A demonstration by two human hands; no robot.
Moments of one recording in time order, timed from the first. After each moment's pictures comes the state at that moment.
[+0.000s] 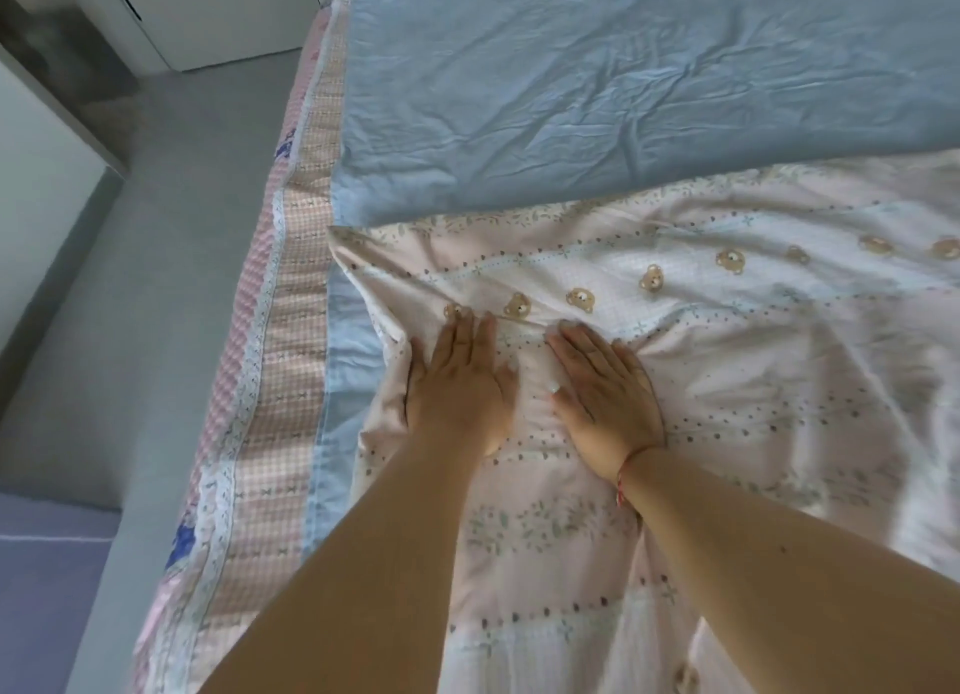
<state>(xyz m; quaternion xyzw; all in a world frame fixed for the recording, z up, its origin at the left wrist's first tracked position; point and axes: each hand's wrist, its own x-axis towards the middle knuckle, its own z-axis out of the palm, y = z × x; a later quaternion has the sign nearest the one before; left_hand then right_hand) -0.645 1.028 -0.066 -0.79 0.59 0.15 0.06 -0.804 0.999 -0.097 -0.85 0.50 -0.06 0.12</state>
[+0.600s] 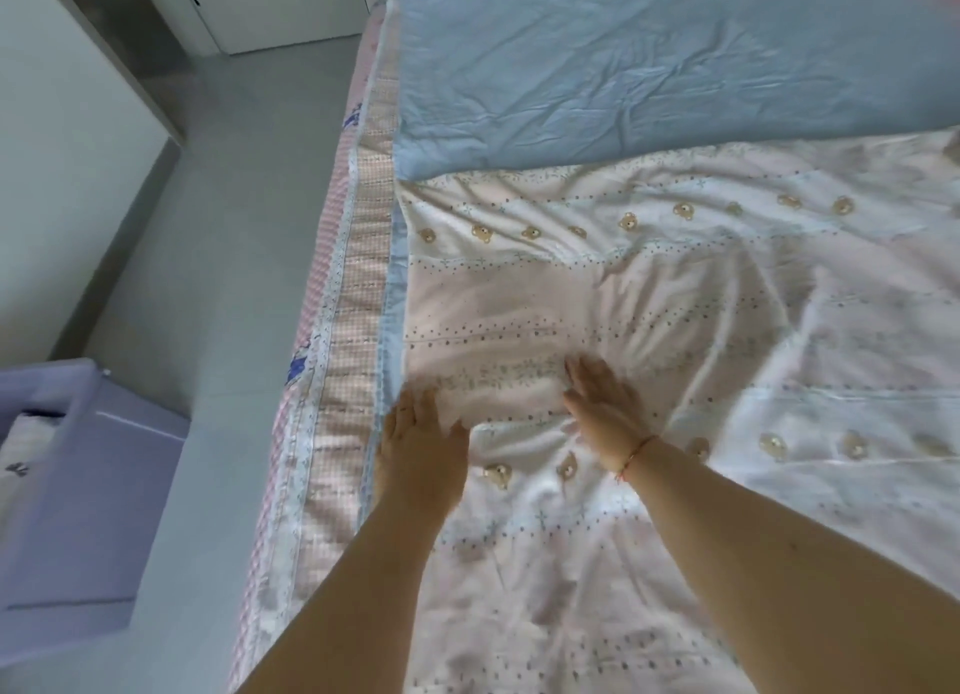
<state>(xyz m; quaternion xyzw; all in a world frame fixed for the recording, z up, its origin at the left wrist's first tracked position) -0.661 1.263 -0.022 -0.86 0.45 0.23 -0.06 -0.847 1.152 -0.053 -0.79 0.52 0.08 0.32</state>
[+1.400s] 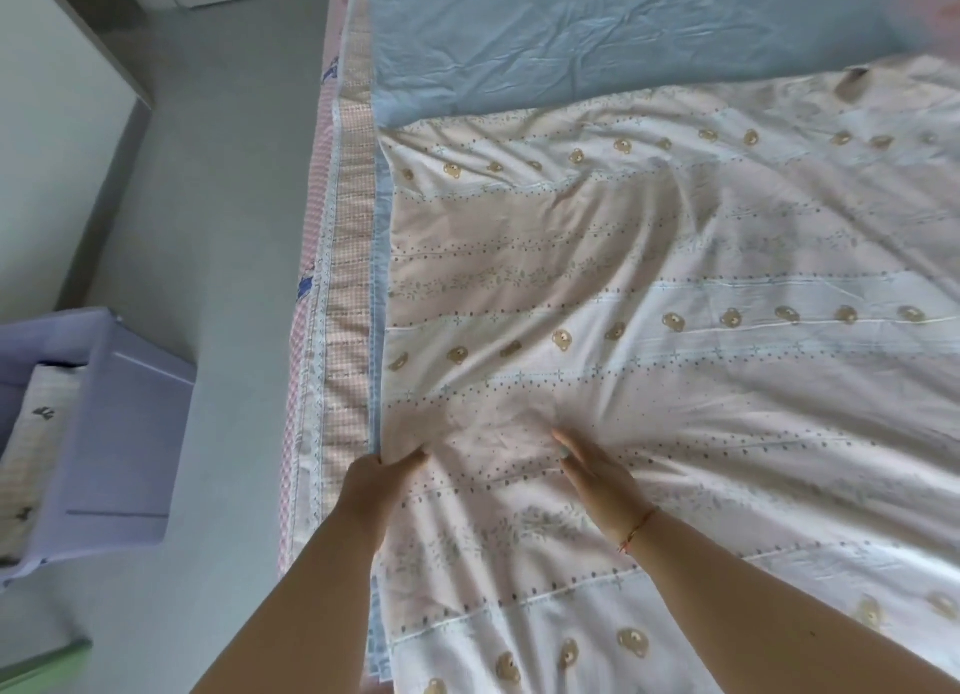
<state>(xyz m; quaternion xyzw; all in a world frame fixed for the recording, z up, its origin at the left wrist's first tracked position) -0.681 1.429 0.020 -0.81 0.13 0.50 -0.28 -0.930 1.364 -0.009 -0.70 0.53 0.01 0.48</state>
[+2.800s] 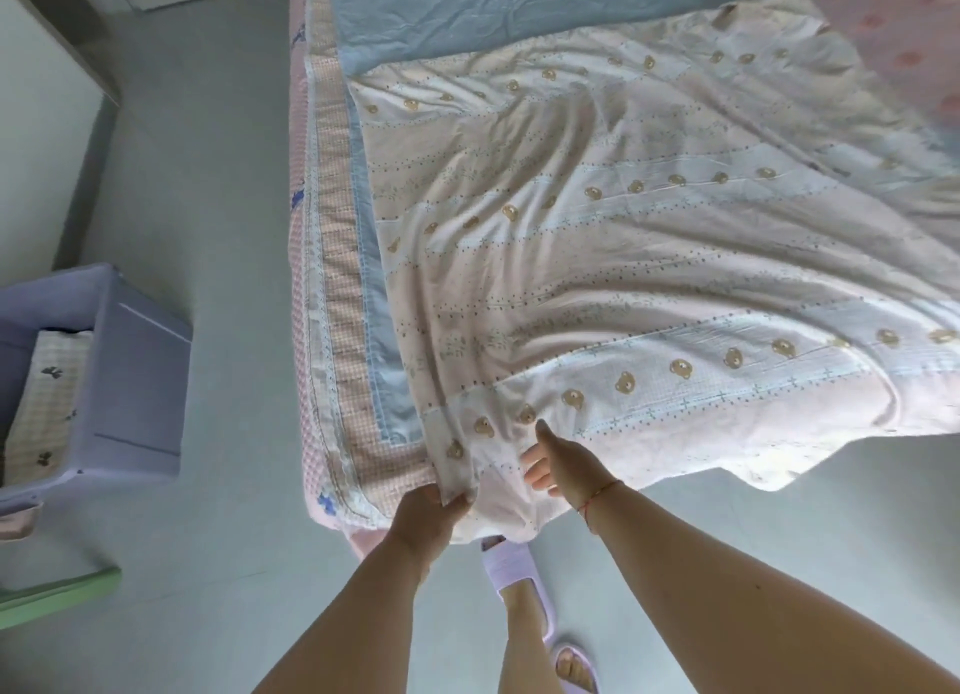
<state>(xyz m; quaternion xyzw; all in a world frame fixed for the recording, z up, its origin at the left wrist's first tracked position) -0.789 1.676 0.000 -0.75 0.26 0.56 -0.22 -0.966 1.592 0.027 -0.41 0.63 -0.04 0.66</state>
